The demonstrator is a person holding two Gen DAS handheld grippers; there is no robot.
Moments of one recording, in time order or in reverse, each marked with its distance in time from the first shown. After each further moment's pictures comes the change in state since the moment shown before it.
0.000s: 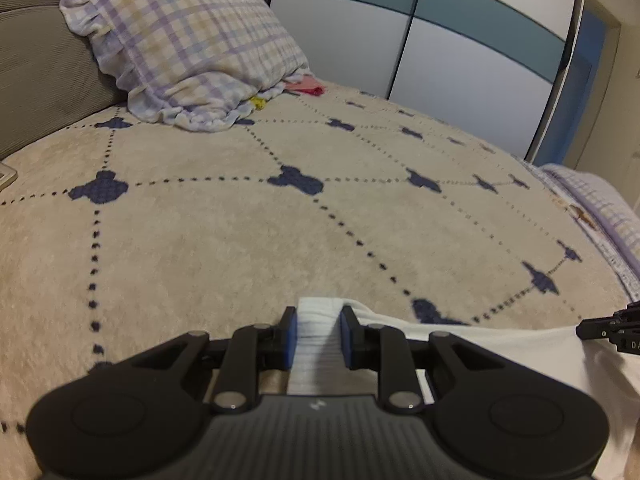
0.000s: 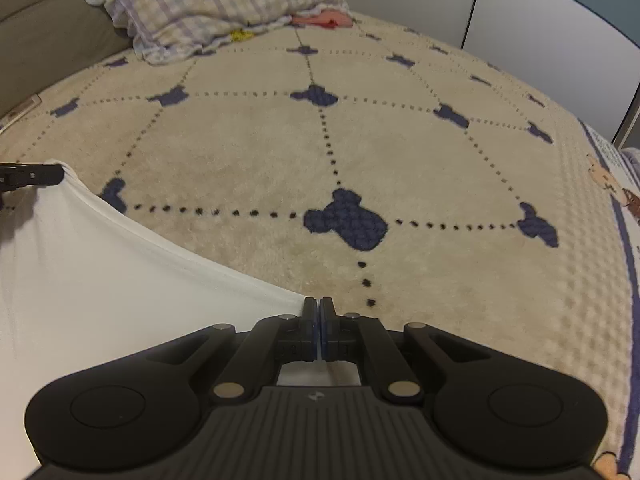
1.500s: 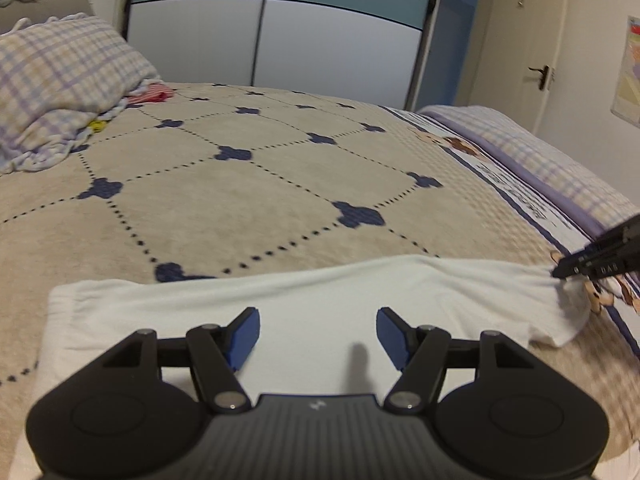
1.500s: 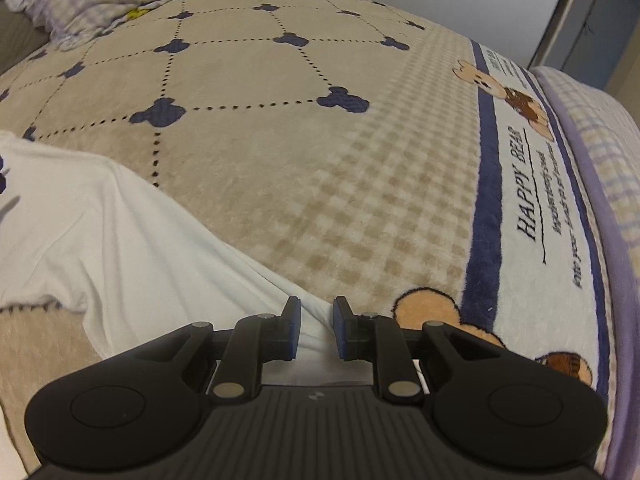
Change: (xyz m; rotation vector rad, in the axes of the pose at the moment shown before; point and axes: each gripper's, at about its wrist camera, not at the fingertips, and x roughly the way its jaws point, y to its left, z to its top) left arm -0.032 -0.138 -0.038 0.251 0.030 -0.269; right arm -0.089 -0.126 -0.101 0.109 0.107 -0.167
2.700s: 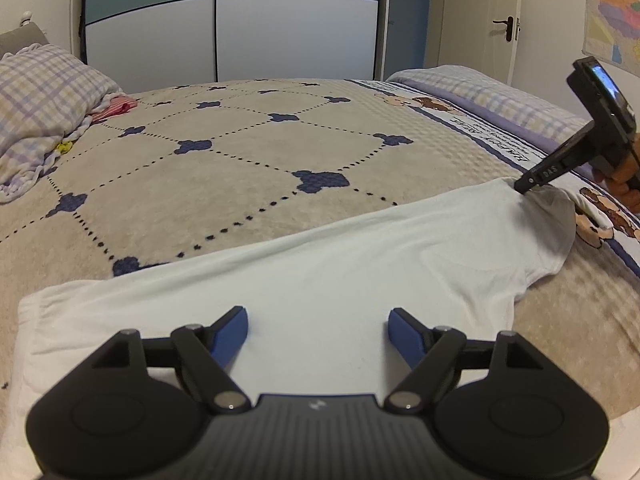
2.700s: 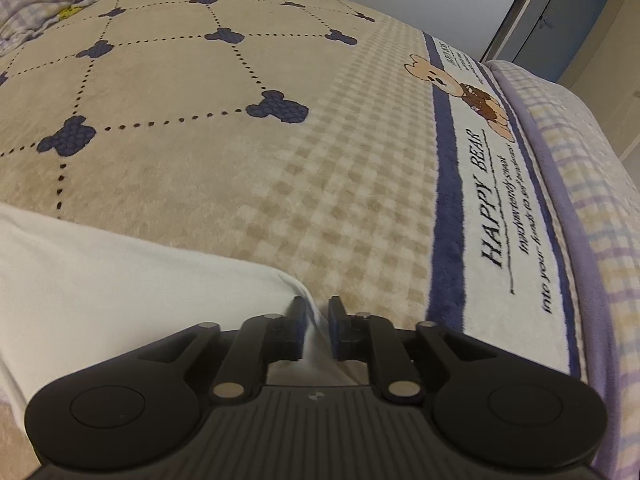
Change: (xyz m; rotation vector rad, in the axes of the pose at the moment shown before) left arm 0.013 -0.027 -0.016 0.151 0.042 -0.001; right arm 0.037 -0.015 0.034 0.057 0.035 -0.177
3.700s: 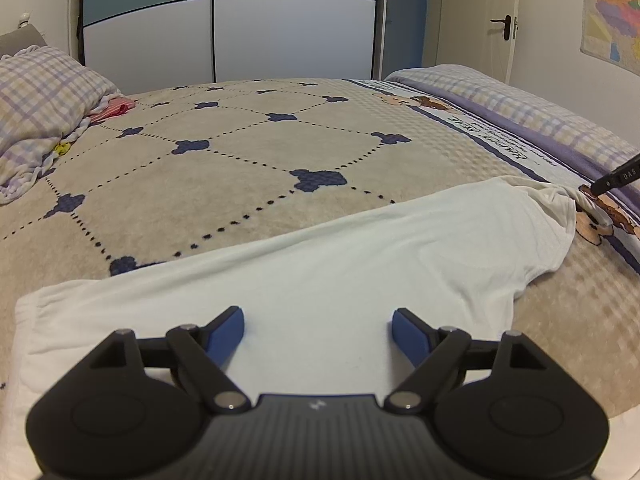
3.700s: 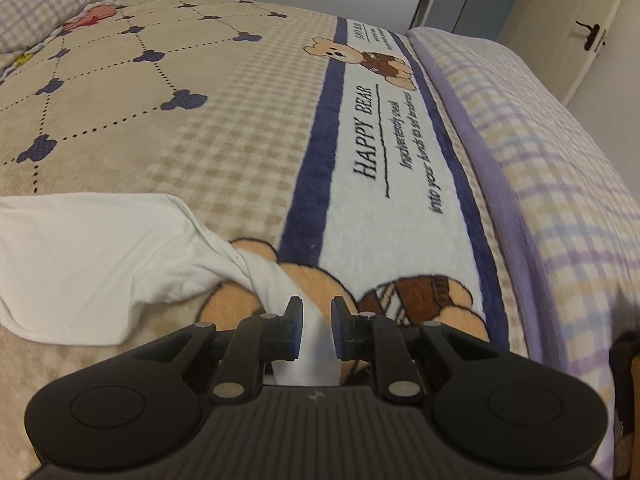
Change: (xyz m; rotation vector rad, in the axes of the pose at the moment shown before) left arm 0.002 -0.002 -0.003 0.013 -0.002 0.001; right arm -0.059 -0.083 -0.076 0.192 -0.010 -0.055
